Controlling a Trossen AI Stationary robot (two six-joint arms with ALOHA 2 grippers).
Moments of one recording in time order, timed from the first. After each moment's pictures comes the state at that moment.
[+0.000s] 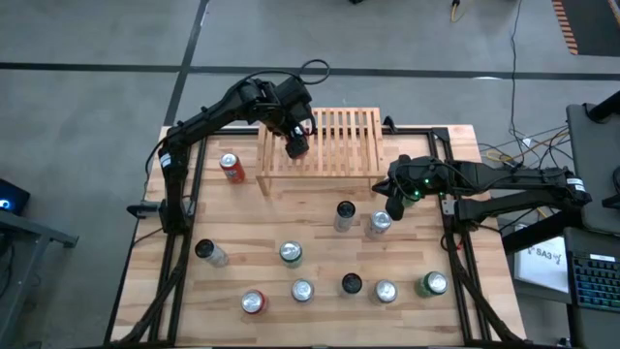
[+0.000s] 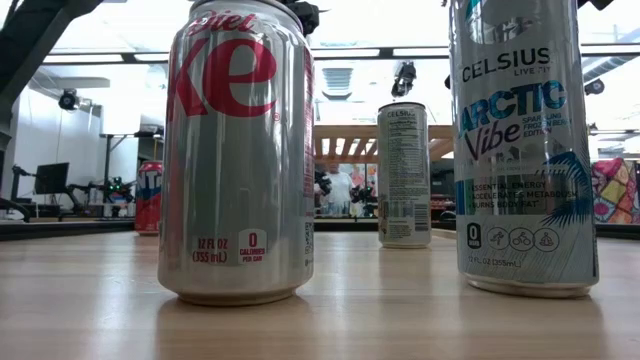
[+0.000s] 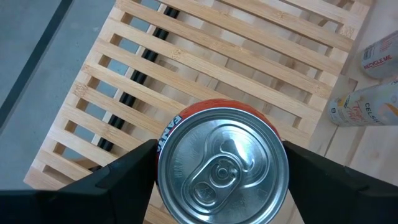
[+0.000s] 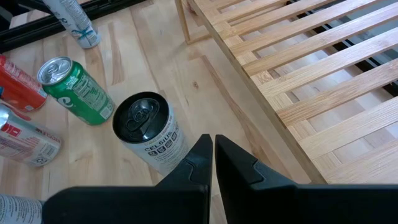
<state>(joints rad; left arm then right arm) 0.41 1.94 2.26 -1.41 -0.10 -0.01 -0.10 0.91 0.78 -0.48 0.07 0.28</state>
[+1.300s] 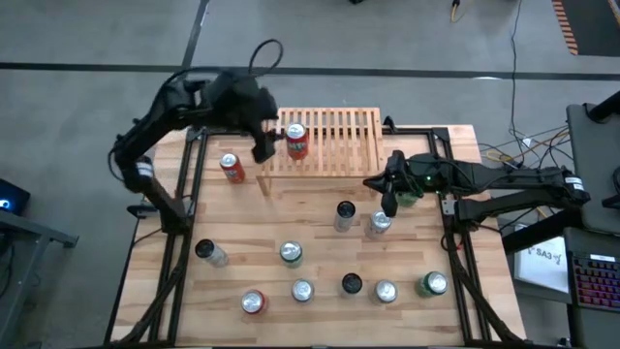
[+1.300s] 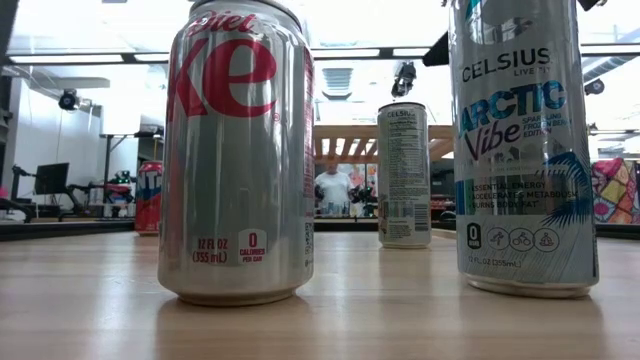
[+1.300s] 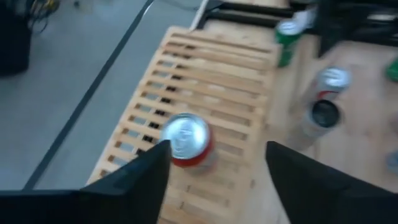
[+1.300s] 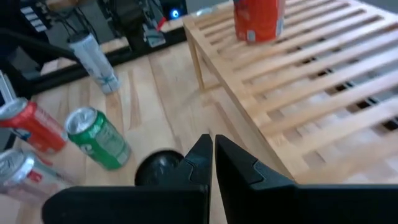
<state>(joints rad) 0.25 1.64 2.27 -1.37 -0.15 0.05 -0.10 0.95 0.78 -0.26 0.07 0.26</state>
